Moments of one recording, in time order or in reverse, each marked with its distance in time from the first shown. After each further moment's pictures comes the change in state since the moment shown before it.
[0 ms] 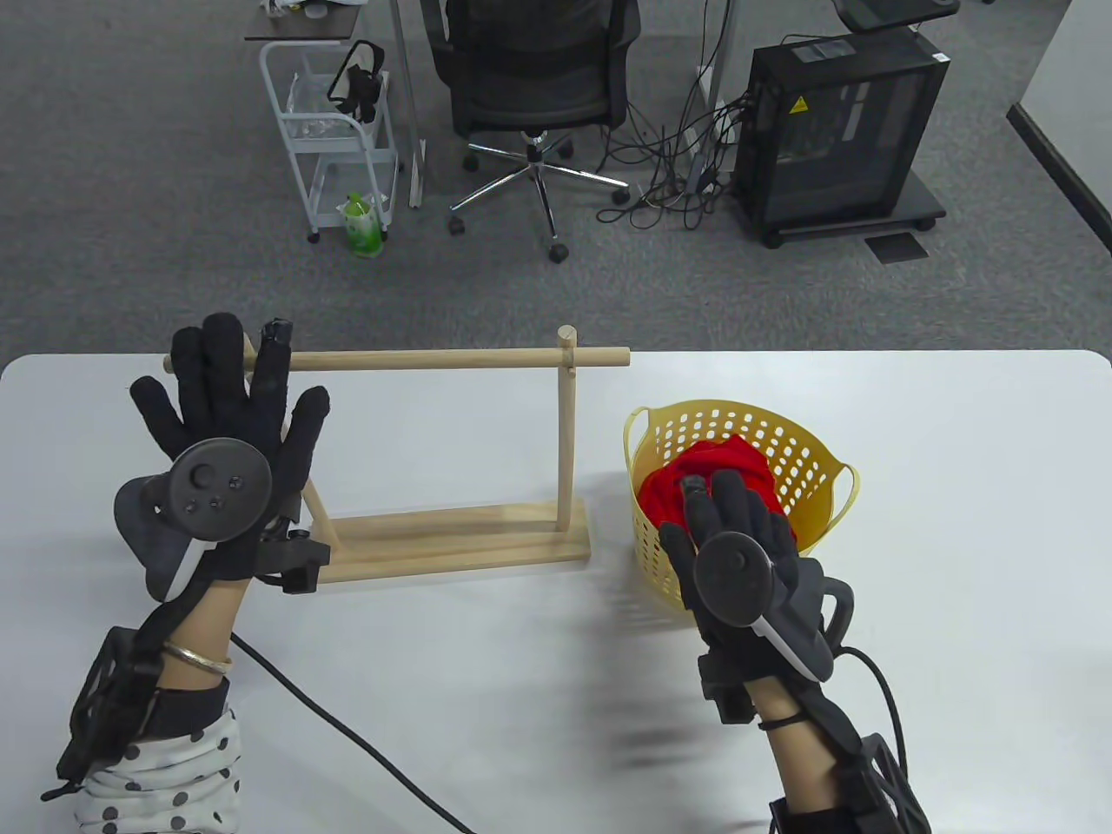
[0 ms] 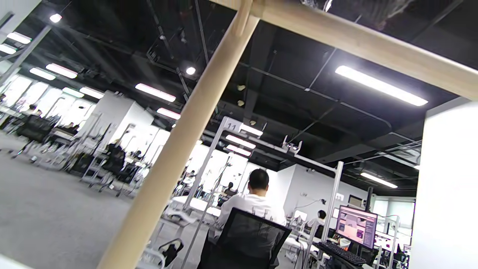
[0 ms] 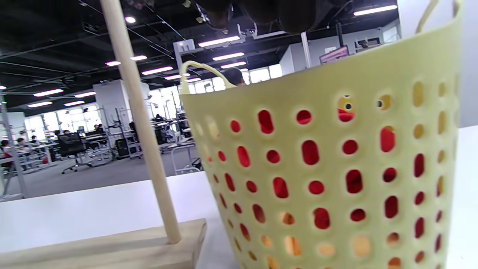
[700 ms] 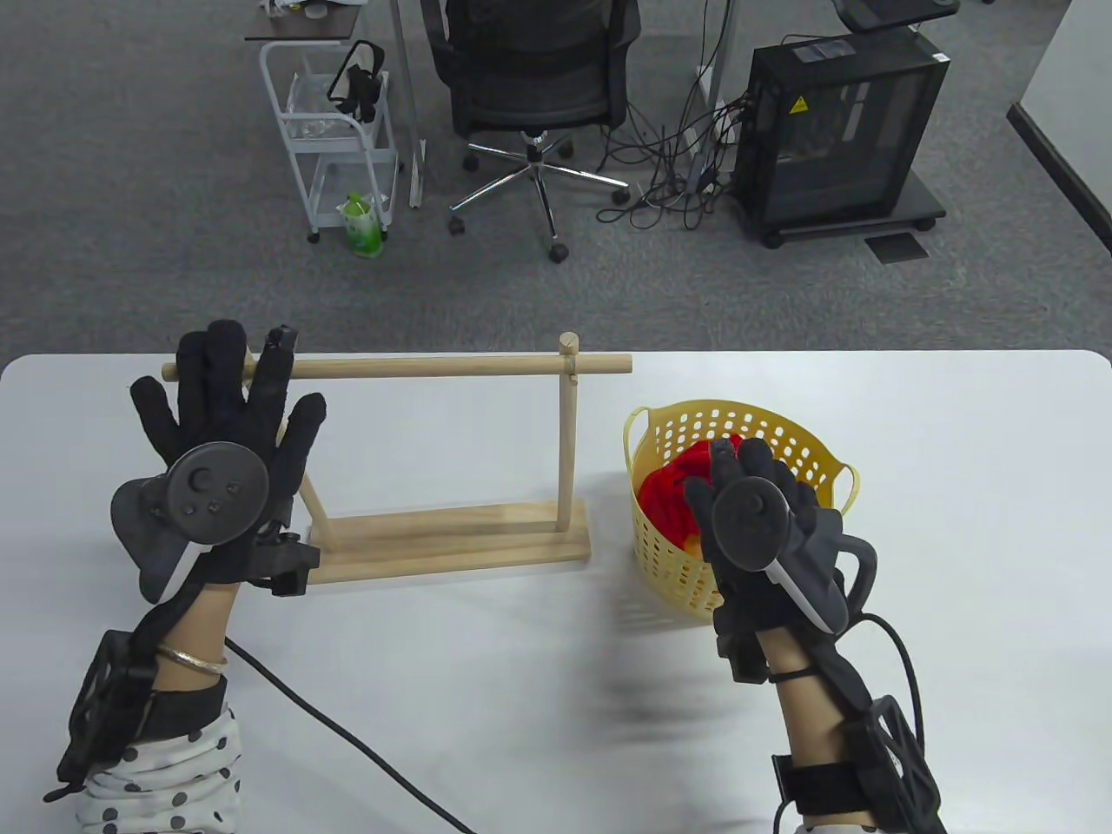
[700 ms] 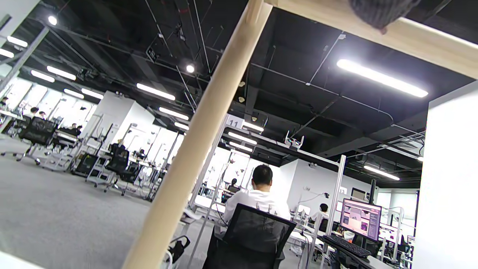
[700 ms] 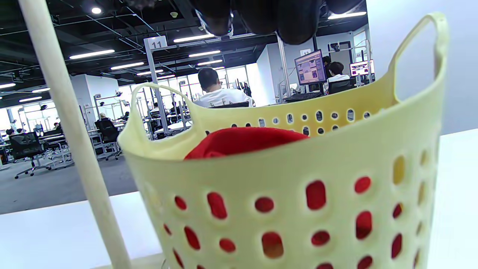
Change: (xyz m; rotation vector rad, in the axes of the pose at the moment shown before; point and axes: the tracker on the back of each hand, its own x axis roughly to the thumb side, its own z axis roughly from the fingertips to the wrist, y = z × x) left_hand -0.005 0.003 -0.006 -0.047 0.032 -0.003; right_hand -0.013 -0.023 -0.033 0.014 0.122 0.038
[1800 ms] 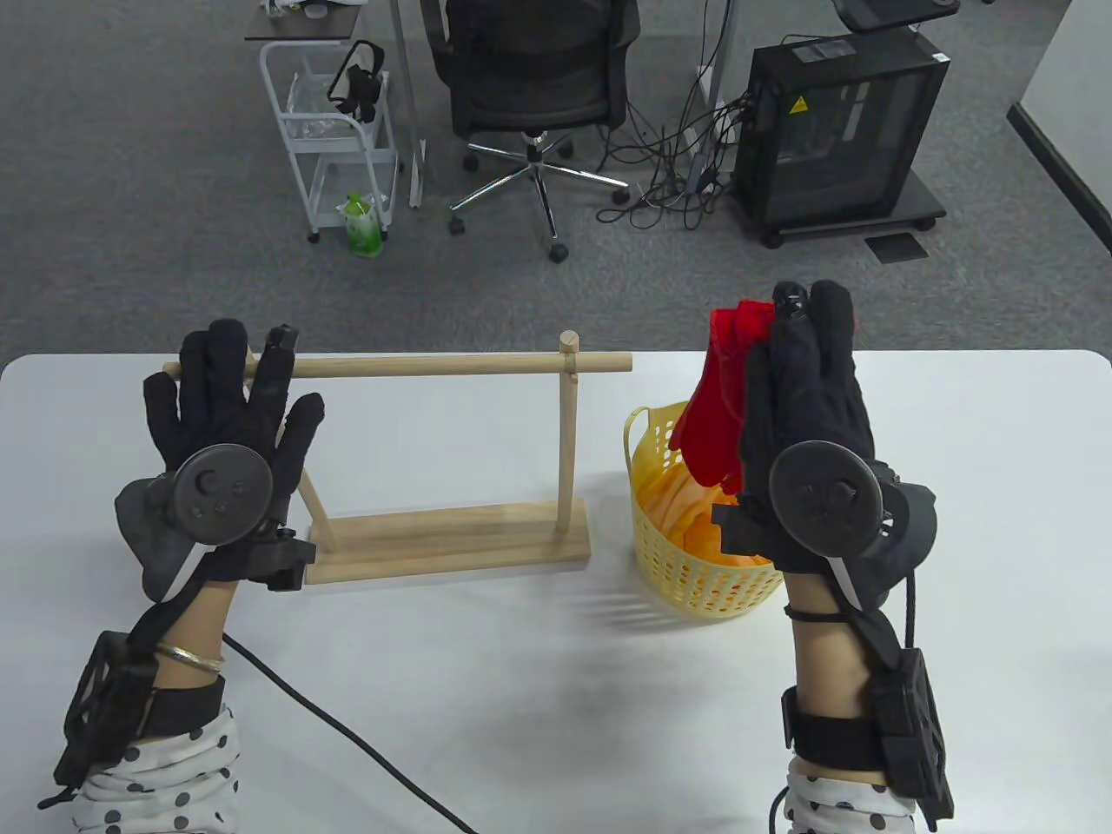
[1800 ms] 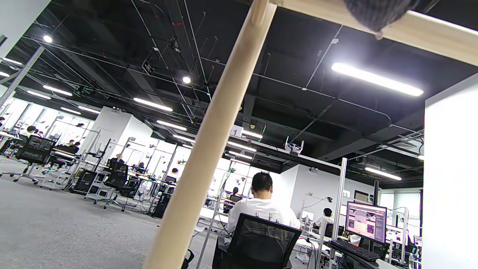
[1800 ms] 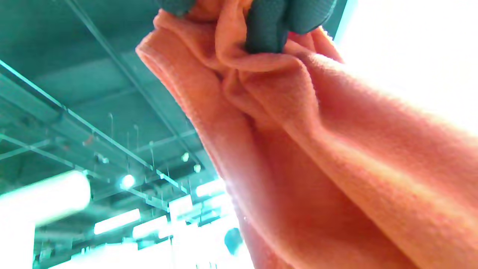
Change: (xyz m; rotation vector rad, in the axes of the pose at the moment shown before) left_hand -0.003 -0.005 -0.001 0.049 -0.026 -0.064; right_hand 0.022 -0.102 -0.011 -0.577 -0.063 -0.240
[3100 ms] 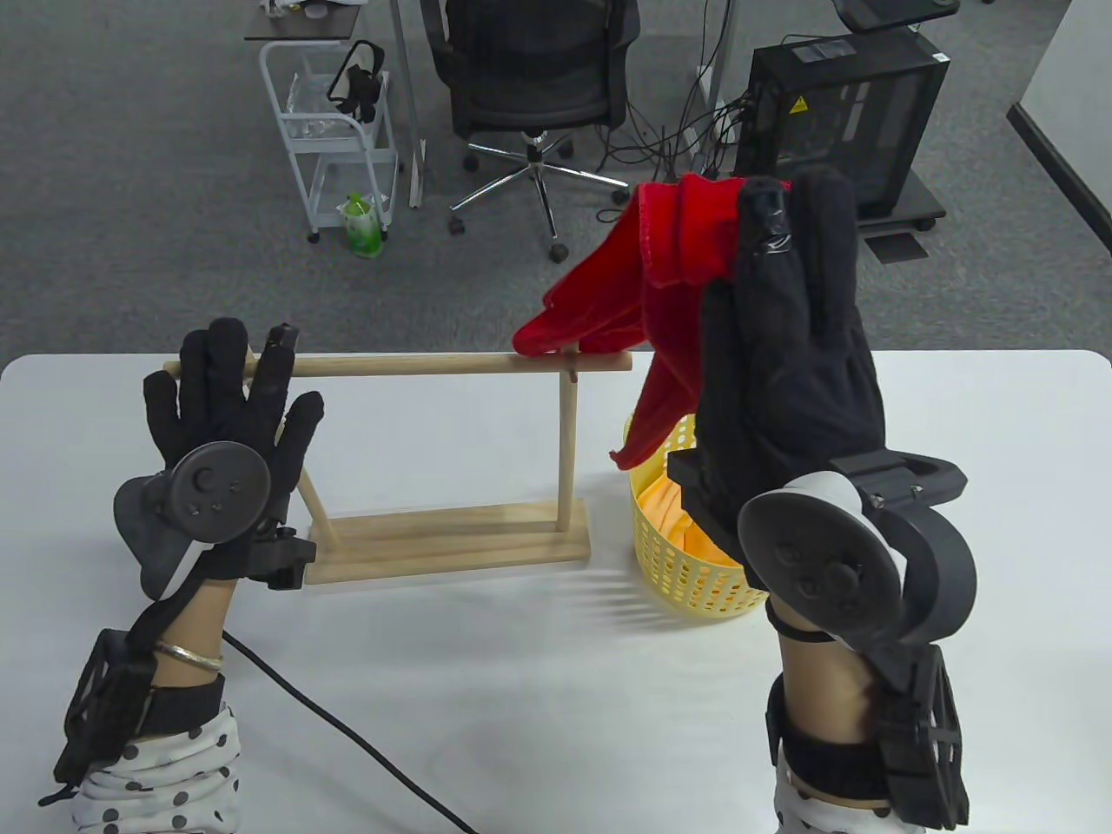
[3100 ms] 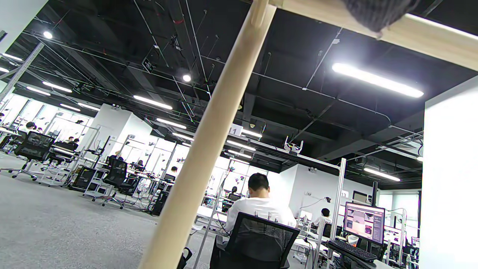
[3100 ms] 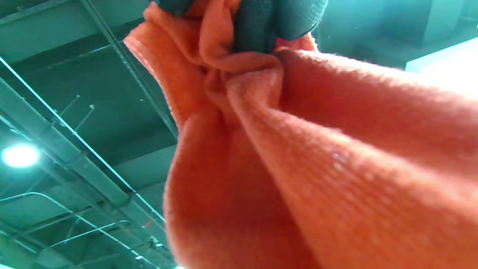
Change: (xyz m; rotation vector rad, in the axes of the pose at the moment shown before) left_hand 0.000 0.001 -0.001 -0.003 0.002 0.013; right_hand 0.103 -0.120 -0.019 -0.379 -0.228 -0.132
